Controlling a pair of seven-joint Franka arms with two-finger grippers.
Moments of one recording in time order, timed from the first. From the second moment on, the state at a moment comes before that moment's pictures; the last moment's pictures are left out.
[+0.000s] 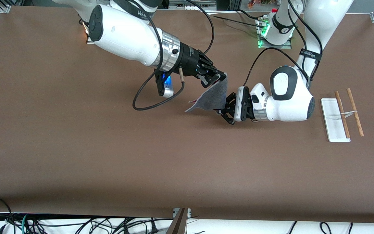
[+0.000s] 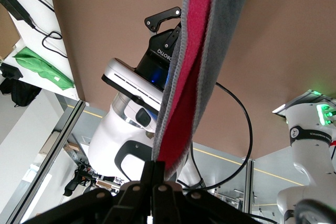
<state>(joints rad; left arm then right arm) -0.12 0.47 -0.25 -1.75 -0.93 2.06 1.78 0.82 0.60 -0.27 -0.96 0.95 2.00 1.64</state>
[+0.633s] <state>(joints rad) 0.01 0.46 -0.23 -1.67 -0.85 1.83 1.77 0.81 0.60 -0.27 -0.96 0.95 2.01 1.64</state>
